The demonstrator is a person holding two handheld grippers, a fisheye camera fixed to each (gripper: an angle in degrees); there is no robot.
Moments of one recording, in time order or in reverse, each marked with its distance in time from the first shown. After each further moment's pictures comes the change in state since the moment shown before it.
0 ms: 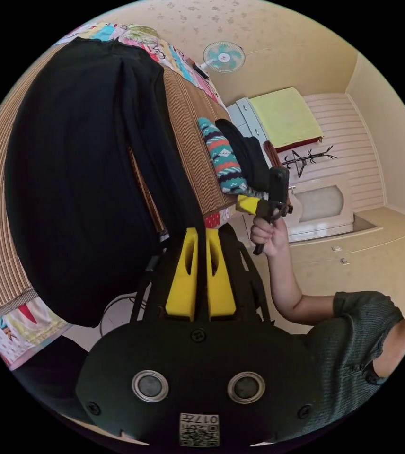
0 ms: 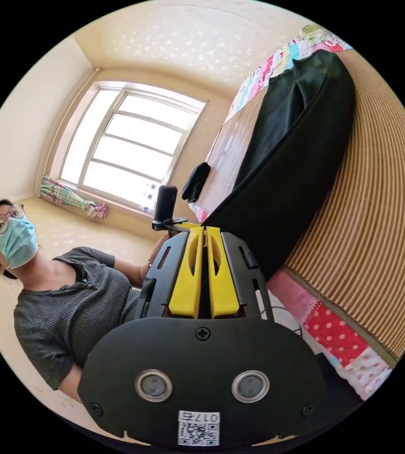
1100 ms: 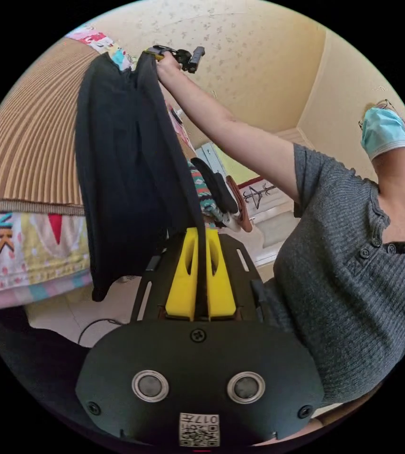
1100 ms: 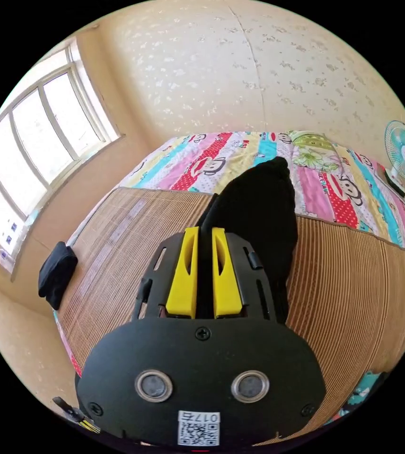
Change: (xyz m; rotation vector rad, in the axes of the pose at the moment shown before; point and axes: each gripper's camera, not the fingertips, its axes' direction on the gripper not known) left arm -0.082 0.116 -0.164 0.296 0.176 -0.064; right arm 0.099 -0.431 0.355 0.046 0.560 -0.241
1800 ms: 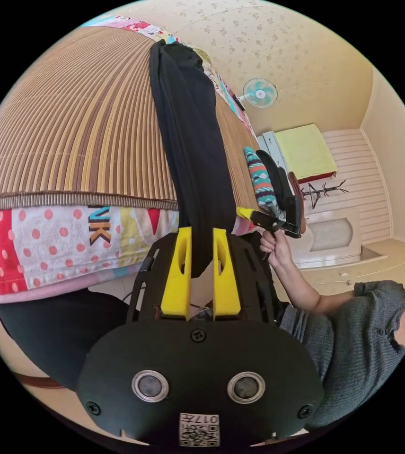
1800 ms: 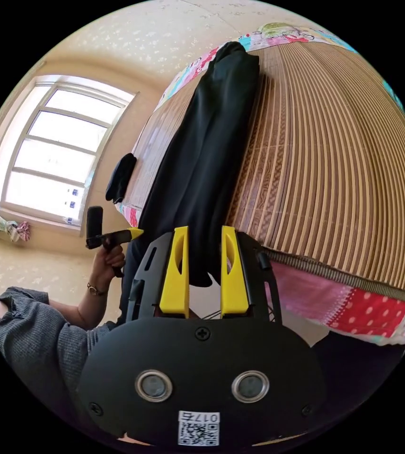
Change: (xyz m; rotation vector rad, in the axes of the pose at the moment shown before) left arm 0.048 -0.122 0.009 -0.149 -0.337 -0.075; right arm 0.021 0.576 -0.187 -0.143 -0.224 0.269
